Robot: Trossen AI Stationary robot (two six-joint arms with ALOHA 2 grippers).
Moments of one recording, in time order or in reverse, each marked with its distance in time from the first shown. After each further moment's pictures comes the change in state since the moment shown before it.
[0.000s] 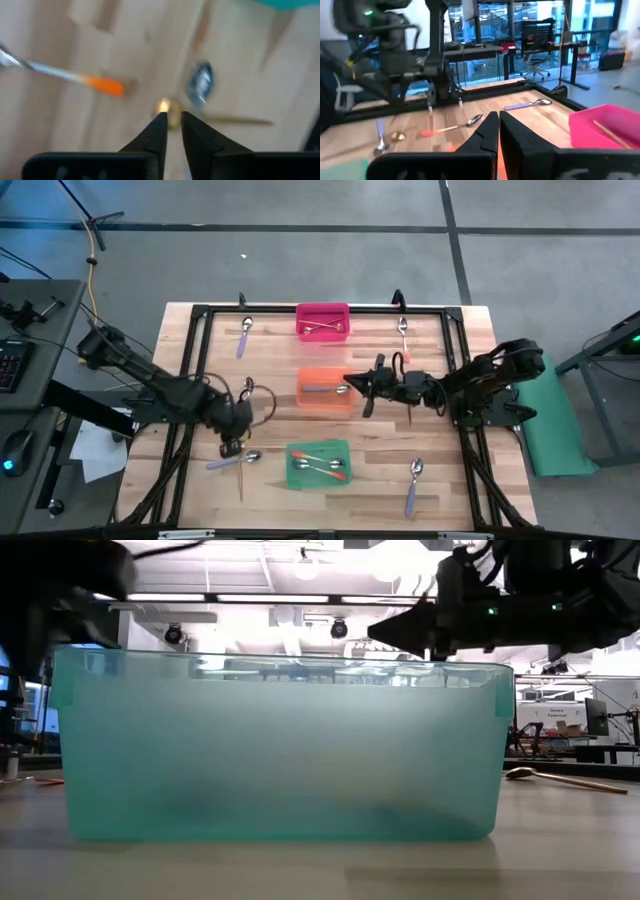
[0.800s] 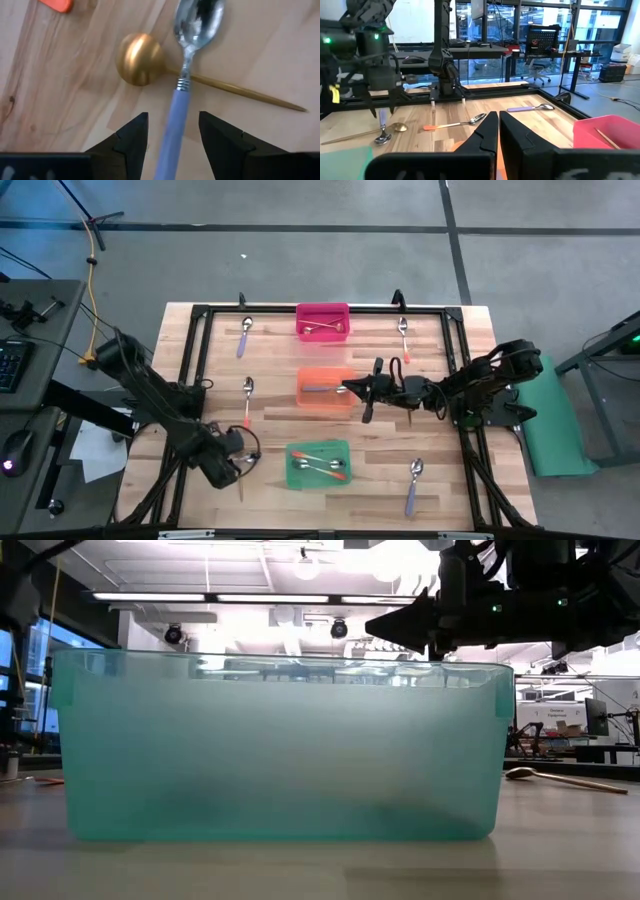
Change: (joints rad) left arm -0.369 0.261 -0.011 0.093 -0.065 -0.504; right arm 0.041 0.020 0.014 0.009 0.026 -0.096
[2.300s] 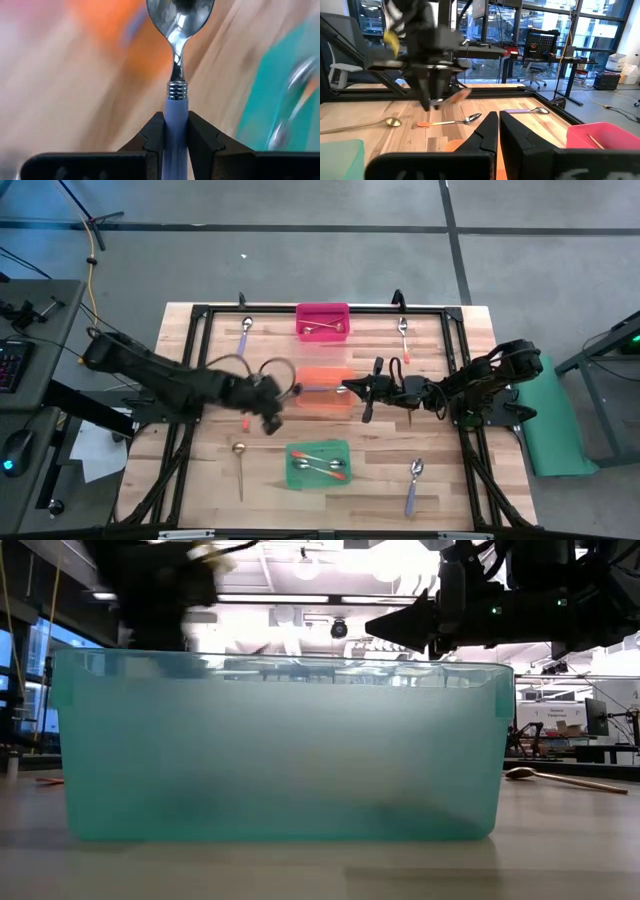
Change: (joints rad) left arm 0.615 -0.132 0.030 0.288 -0.196 0.574; right arm -0.003 0.000 -0.001 0.001 0.001 -0.070
